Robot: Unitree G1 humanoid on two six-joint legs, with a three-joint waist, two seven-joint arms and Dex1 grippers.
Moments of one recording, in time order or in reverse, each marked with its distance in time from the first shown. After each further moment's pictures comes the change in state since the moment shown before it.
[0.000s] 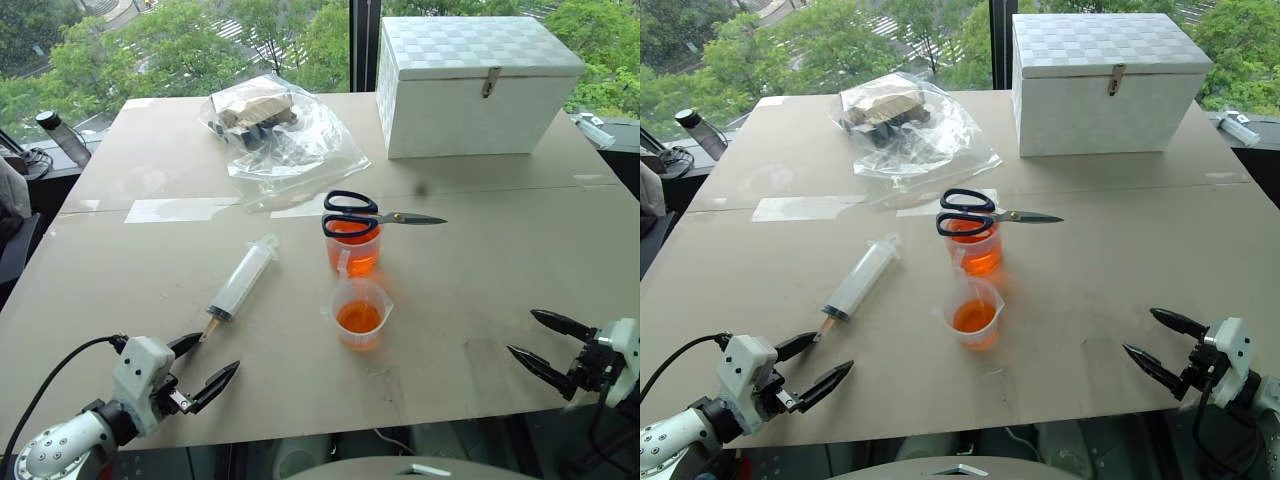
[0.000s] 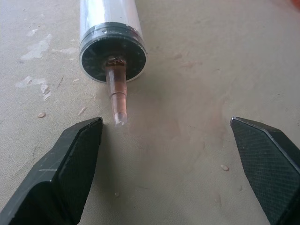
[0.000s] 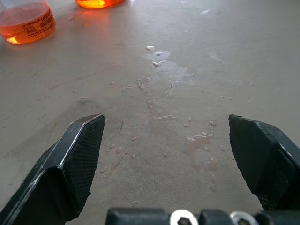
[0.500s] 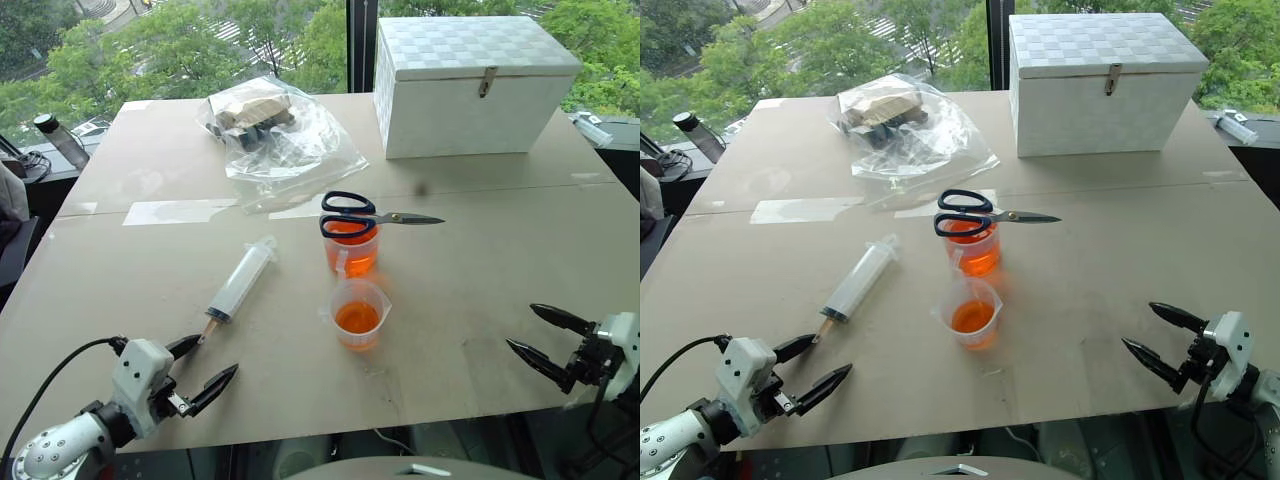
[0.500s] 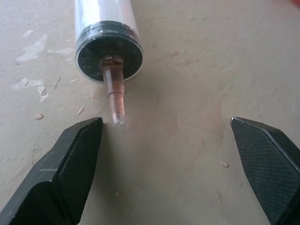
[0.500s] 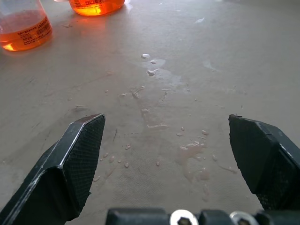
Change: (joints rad) left arm 0.005 0.015 -0.004 0.036 0.000 -0.042 -0.018; right arm -0.037 -0.001 0.001 0.000 0.002 0.009 -0.004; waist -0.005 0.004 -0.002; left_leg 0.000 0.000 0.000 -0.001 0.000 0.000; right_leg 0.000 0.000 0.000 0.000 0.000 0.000
